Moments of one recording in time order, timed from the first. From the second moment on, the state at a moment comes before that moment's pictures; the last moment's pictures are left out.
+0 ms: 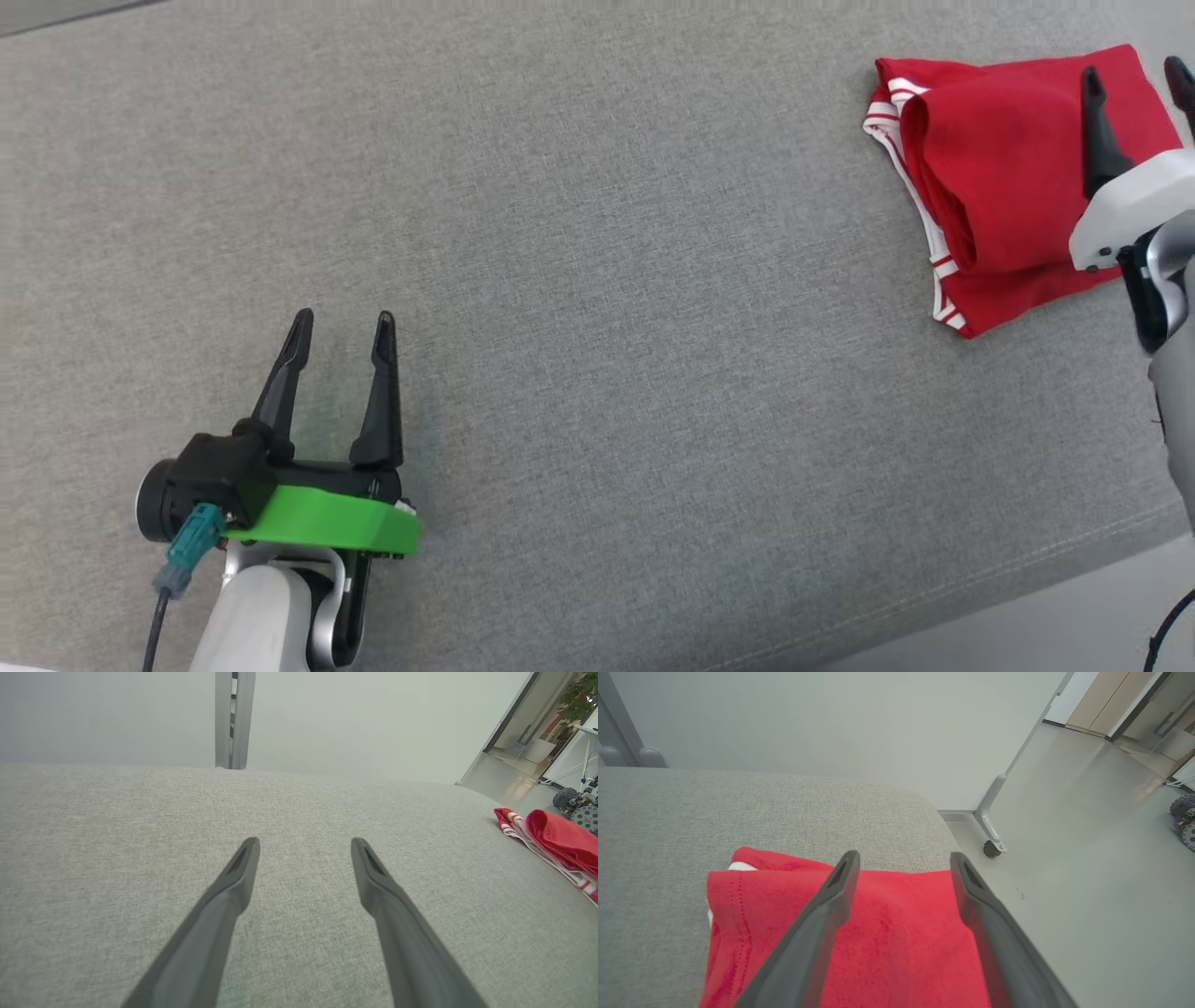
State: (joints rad) left arm -0.19 0.09 -0.16 0.14 -0.29 -0.12 -0.26; right arm -0.91 -0.32 -0.05 0.92 0.08 0.13 -0.25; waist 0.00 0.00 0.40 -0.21
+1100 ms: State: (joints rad) left arm 0.05 0.05 -0.05 0.20 -0.38 -0.10 -0.26; right arm -0.21 -0.05 -0.04 0.36 0.11 0.13 -0.26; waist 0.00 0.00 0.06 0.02
